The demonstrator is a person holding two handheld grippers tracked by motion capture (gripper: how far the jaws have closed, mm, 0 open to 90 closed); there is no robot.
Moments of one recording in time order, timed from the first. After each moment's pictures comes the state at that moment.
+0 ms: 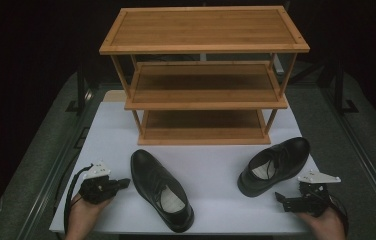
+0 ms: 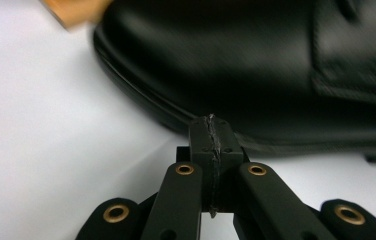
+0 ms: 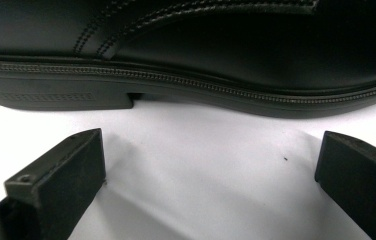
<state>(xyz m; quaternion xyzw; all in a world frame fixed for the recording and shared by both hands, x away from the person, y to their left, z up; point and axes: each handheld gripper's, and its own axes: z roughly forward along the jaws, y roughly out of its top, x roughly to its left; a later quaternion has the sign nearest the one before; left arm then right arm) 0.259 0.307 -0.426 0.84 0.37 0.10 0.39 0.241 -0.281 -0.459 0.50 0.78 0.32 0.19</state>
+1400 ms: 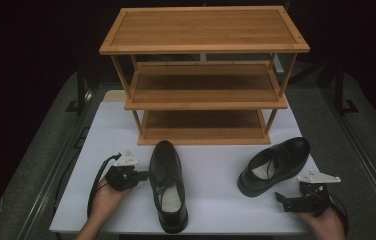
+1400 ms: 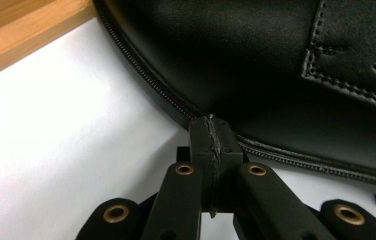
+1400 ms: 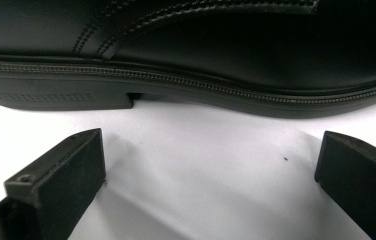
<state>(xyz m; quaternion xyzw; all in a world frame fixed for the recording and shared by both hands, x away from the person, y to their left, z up) 0.311 0.255 -0.435 0.87 0.32 0.10 0.36 0.241 -0.281 -0.459 0.50 0.78 0.32 0.19</state>
